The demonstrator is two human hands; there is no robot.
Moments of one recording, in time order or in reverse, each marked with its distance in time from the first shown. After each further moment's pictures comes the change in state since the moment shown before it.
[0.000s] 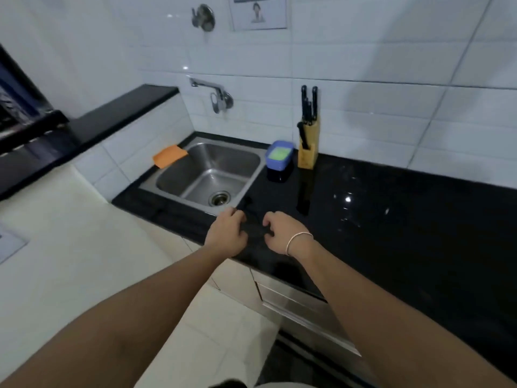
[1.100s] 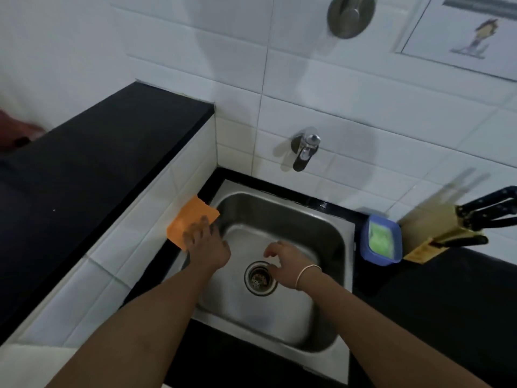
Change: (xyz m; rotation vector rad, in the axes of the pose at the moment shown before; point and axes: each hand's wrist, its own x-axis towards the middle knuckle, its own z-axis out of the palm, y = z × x) left_hand 0.401 -0.400 -0.009 0.088 -0.257 -0.247; right_hand 0.469 -0.116 0.076 -0.023 -0.142 0.262
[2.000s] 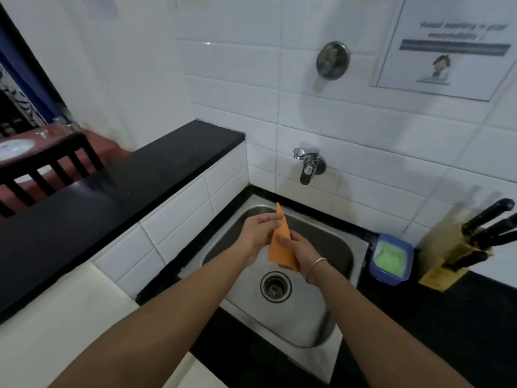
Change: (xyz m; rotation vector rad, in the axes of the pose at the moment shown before) left_hand -0.119 0.127 -0.094 -1.454 -0.064 0.020; right_hand -0.046 0.007 -0.043 1.179 -0.081 0.066
